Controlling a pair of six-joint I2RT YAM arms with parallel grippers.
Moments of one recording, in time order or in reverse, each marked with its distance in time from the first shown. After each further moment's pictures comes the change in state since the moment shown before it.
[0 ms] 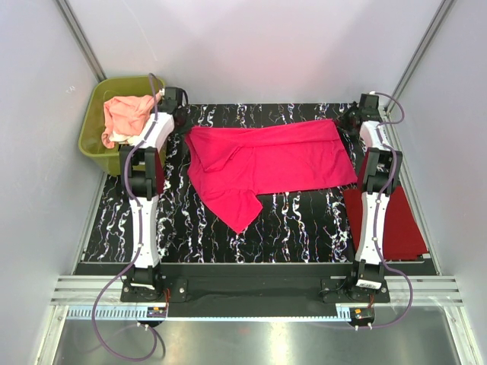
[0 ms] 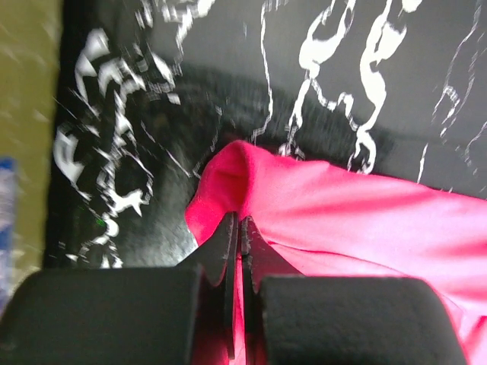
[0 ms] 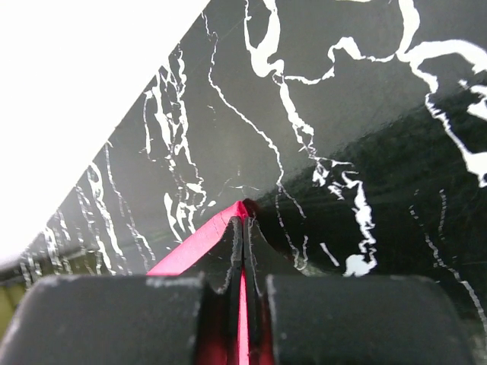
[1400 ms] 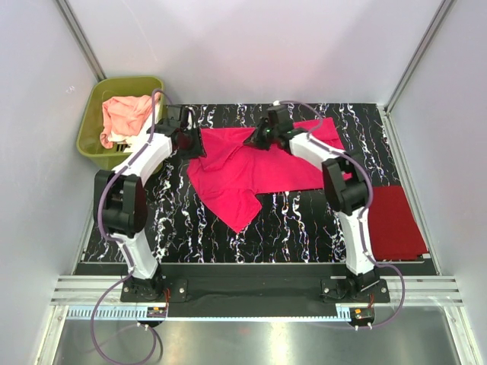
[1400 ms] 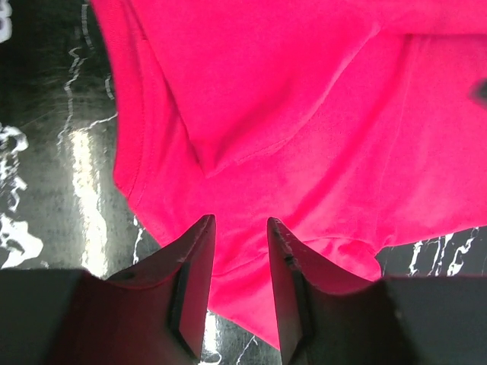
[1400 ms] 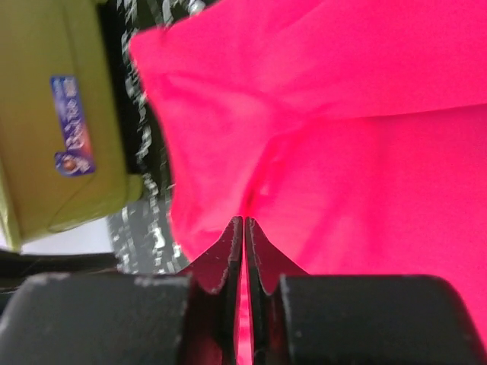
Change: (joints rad) left arm -0.137 -0.615 -0.677 0.023 0.153 0.045; right arm 0.588 -0.520 -0.660 0.161 0.011 0.171
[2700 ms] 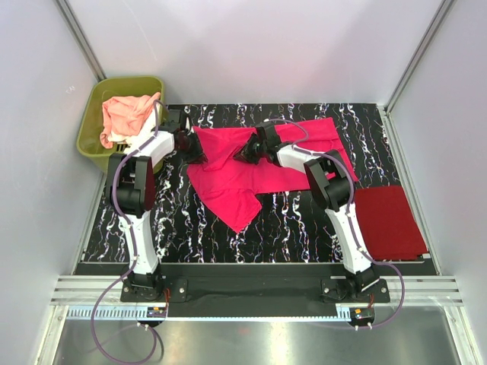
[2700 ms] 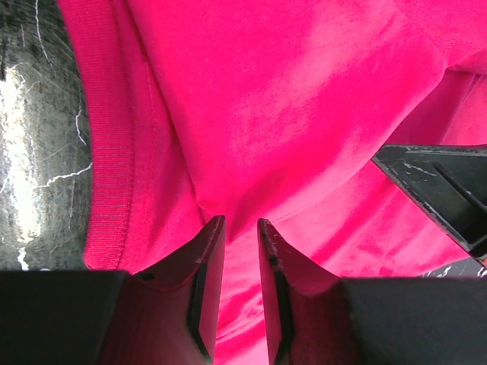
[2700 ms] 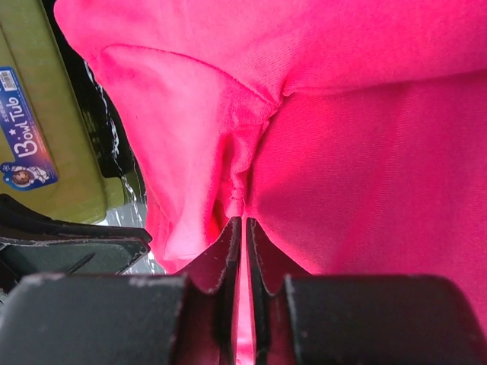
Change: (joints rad) left arm 0.079 0.261 0.091 0.047 0.152 -0.099; right arm 0.082 0.194 0.011 0.158 -0.026 0.166
